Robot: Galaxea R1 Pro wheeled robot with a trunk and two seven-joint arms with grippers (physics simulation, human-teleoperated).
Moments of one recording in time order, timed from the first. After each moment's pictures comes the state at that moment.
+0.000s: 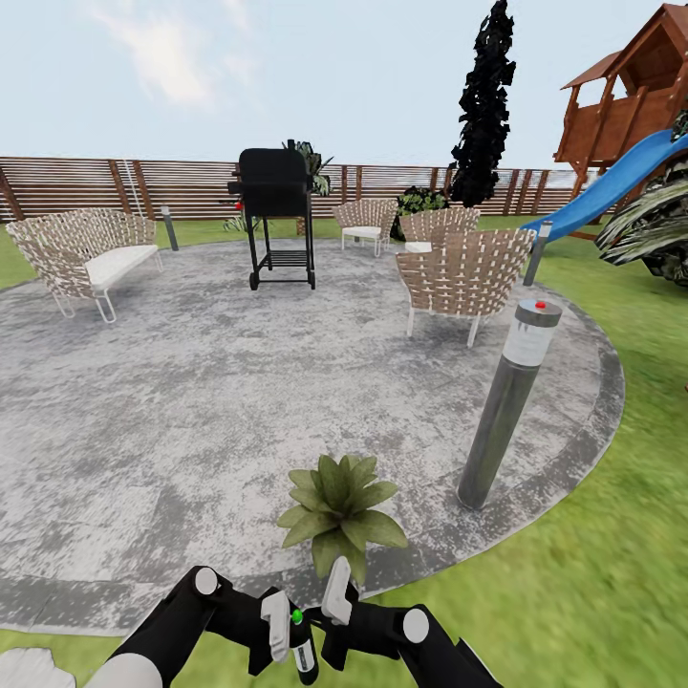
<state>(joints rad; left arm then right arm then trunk) -0.51 -0.01 0.04 -0.62 -0.81 -0.18 -1.20 -0.42 0.17 0.26 -0.61 0.53 -0.32 0.69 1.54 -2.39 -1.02</state>
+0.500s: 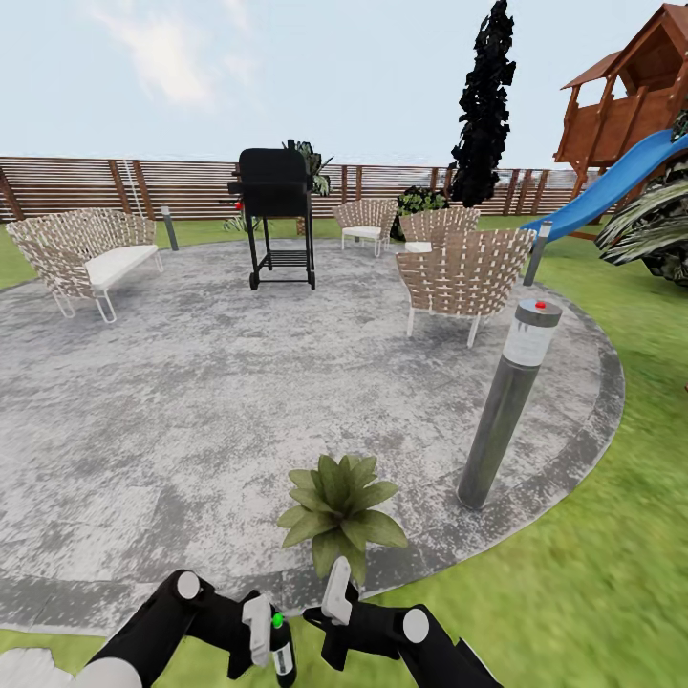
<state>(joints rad) -0.50 0.04 0.04 -0.62 -0.82 -0.18 -1.19 -0.42 0.17 0.26 -0.61 0.53 -0.32 0.69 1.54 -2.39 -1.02</state>
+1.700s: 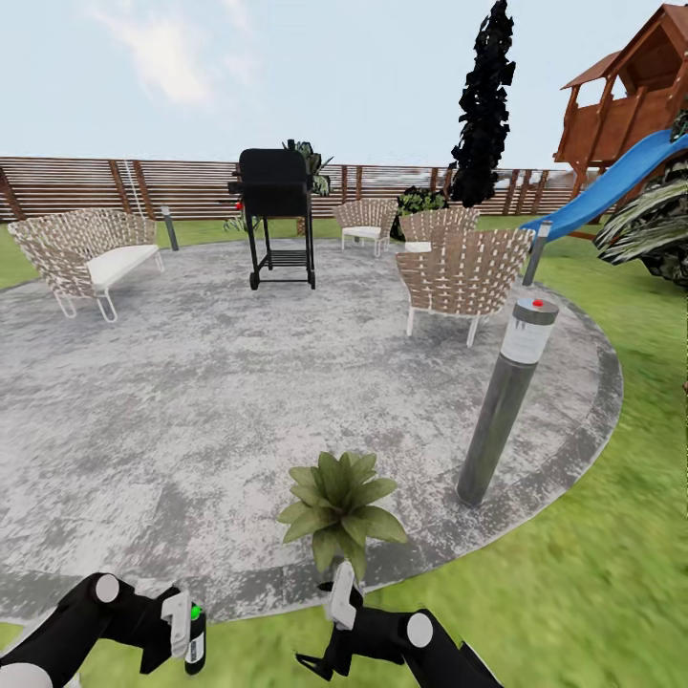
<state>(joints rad) -0.49 0.28 0.05 -0.61 -0.82 -0.17 -1.10 -0.42 0.16 0.26 -0.59 0.53 -0.32 0.68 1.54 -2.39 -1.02</state>
